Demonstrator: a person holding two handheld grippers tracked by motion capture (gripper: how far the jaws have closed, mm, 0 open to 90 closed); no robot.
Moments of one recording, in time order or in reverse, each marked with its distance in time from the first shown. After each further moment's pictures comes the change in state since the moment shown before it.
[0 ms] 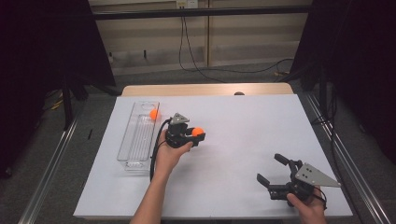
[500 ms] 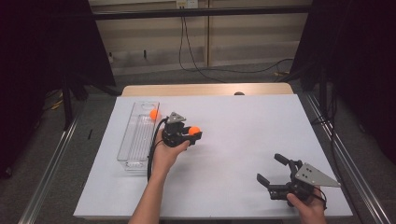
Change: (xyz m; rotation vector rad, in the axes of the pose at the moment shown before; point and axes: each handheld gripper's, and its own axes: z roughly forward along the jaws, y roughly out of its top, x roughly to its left) left arm 0.007 0.001 -0.007 -0.003 0.024 -0.011; right arm 0.000 0.000 0.000 -0.001 0.000 0.000
